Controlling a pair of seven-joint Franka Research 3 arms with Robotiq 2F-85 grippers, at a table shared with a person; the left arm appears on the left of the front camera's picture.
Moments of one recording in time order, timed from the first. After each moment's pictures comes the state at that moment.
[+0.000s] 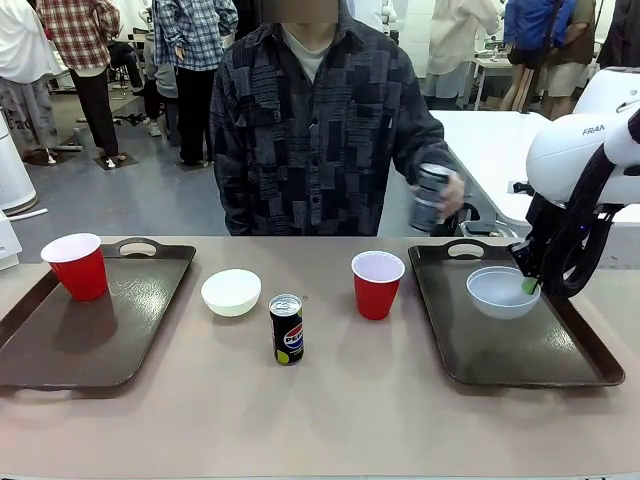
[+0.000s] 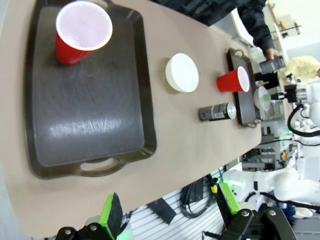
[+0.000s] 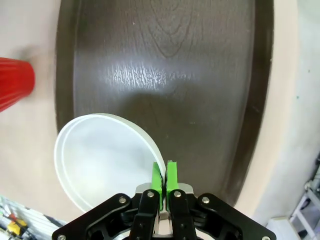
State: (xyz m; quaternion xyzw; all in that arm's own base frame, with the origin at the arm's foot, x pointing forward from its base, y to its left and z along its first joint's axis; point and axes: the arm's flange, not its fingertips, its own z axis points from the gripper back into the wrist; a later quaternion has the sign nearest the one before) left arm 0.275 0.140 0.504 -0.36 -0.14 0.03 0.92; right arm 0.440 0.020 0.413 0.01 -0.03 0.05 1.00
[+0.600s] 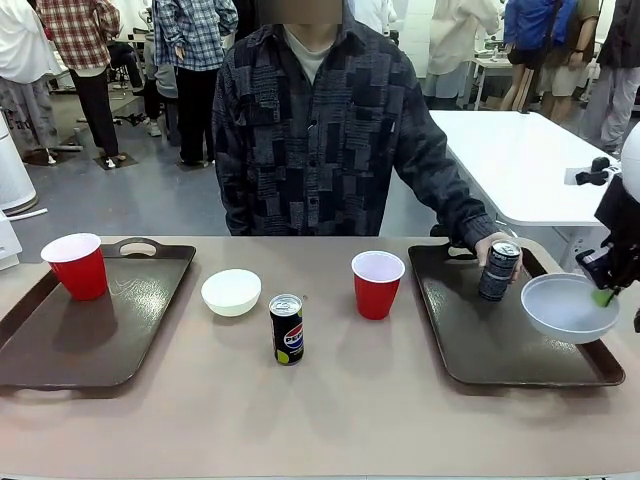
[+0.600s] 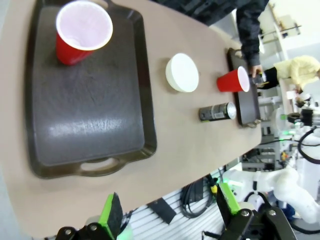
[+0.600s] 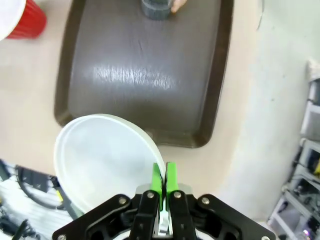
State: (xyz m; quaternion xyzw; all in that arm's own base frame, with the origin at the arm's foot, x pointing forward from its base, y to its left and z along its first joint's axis) left arm 0.275 0.140 0.504 -0.36 -0.14 0.03 0.92; right arm 0.318 0.001 0.483 -0.04 -0.07 0.09 0.99
